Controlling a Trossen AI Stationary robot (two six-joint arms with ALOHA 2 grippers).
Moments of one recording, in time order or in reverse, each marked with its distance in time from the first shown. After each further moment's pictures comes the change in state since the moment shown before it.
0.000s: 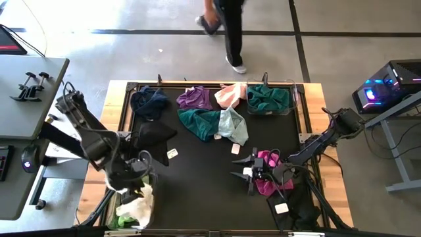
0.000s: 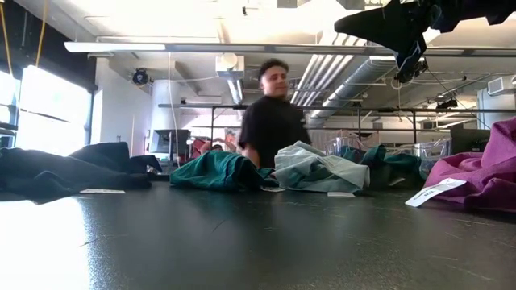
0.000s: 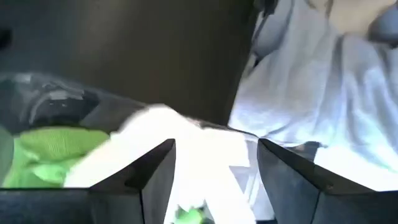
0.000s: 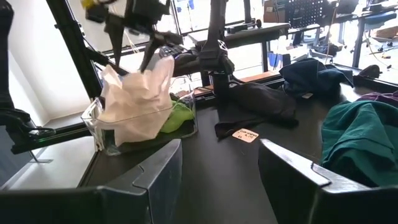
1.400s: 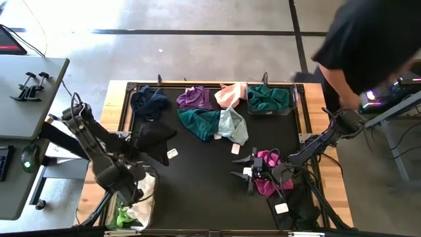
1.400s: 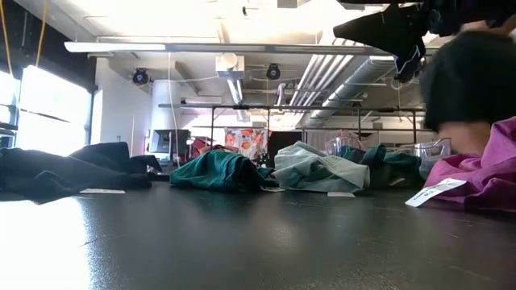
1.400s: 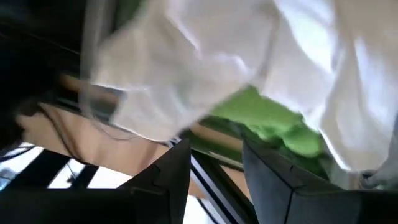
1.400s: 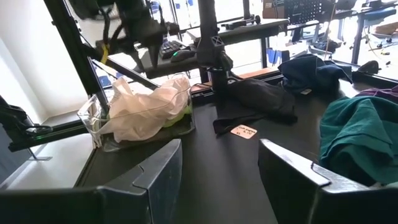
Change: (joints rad) left arm -0.050 0.335 0.216 -0.587 0.187 -0.062; right arm -0.007 0.000 -0.001 -0.024 -0.005 0.016
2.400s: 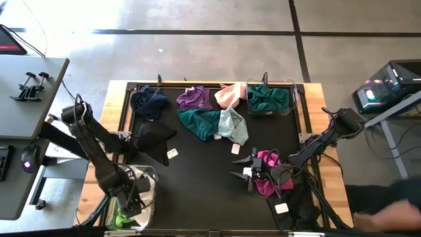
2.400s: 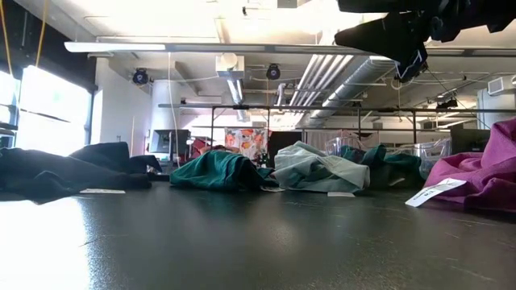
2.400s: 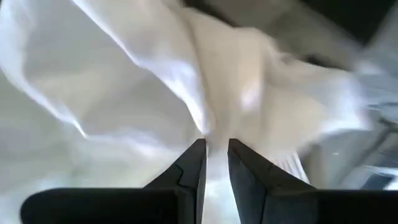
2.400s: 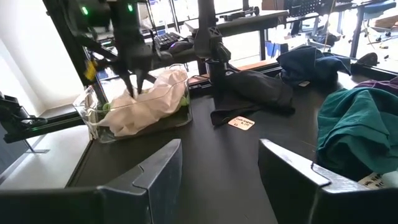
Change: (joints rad) left arm -0.094 -0.038 -0.278 0.563 -0.085 -0.083; right arm 0.001 0.000 0.000 -0.043 -0.002 0.026
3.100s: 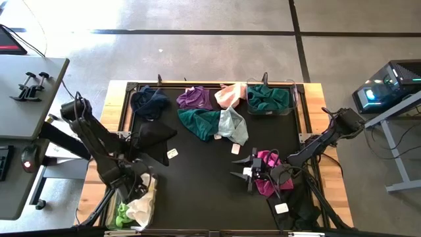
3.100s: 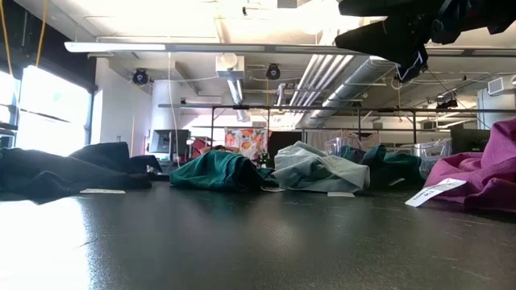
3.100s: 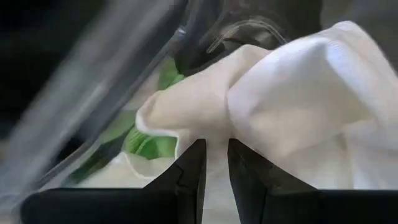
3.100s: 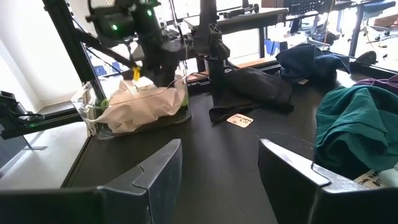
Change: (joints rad) left arm -0.001 -0.069 -0.234 -0.023 -0.174 -0.315; right arm 0.000 0.000 0.000 -0.016 0.000 0.003
